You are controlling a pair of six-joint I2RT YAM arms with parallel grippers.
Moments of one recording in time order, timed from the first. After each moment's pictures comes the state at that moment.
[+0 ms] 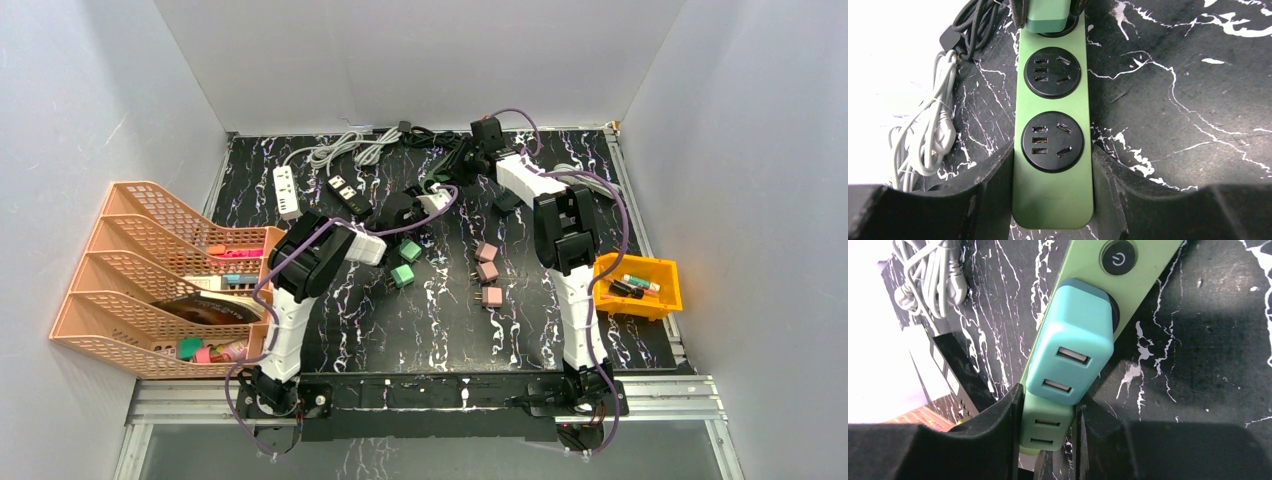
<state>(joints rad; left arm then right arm) -0.59 2.19 1.14 0.75 -0.15 0.67 0.36 2.36 1.93 -0.32 -0.28 0.84</state>
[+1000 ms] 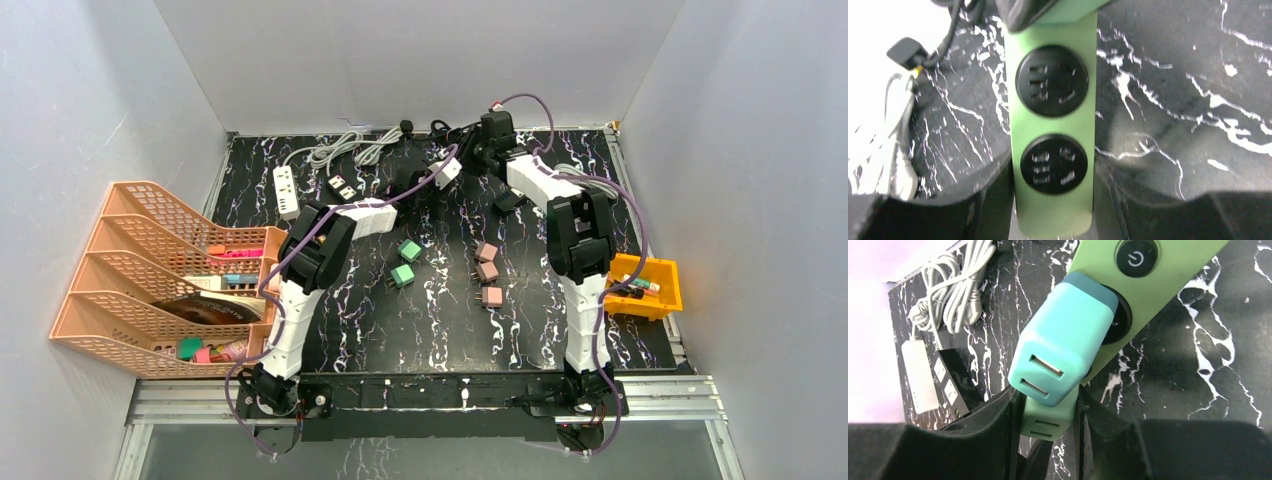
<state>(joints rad) -0.56 2.31 1.57 0.27 -0.07 0.48 0.37 2.22 1.83 -0.25 -0.14 0.73</state>
